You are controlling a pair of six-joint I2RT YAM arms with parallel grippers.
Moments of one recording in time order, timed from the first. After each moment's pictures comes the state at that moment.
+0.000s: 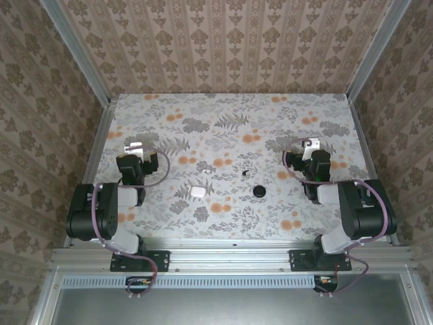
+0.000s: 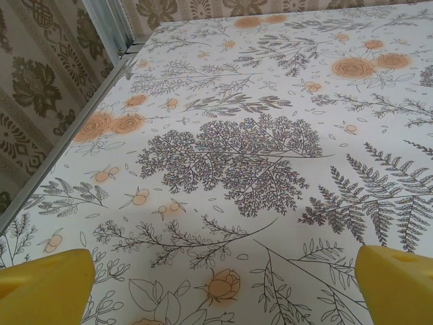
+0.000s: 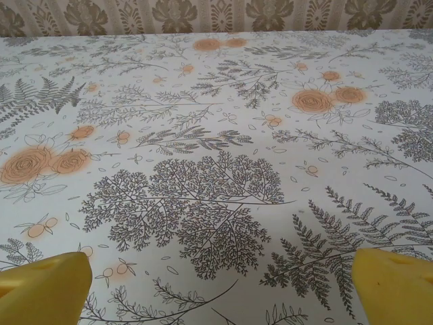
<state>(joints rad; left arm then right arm) -0.03 1.53 0.37 0.79 -0.16 0.06 -0.01 1.53 0.39 0.77 -0.02 0.03</state>
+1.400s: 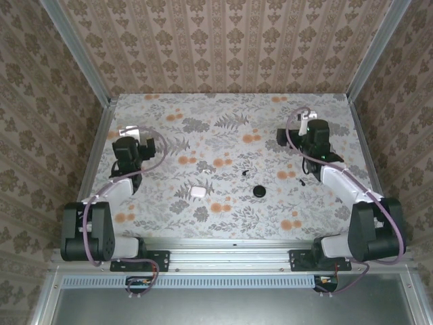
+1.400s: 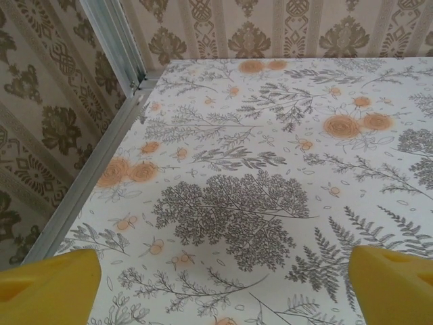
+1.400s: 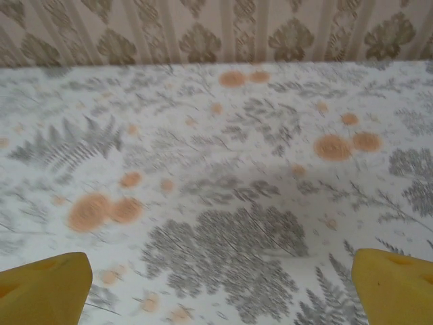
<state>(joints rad) -0.08 1.34 0.62 0.31 -0.21 0.02 0.11 1.35 0.85 0.02 0.03 0.12</state>
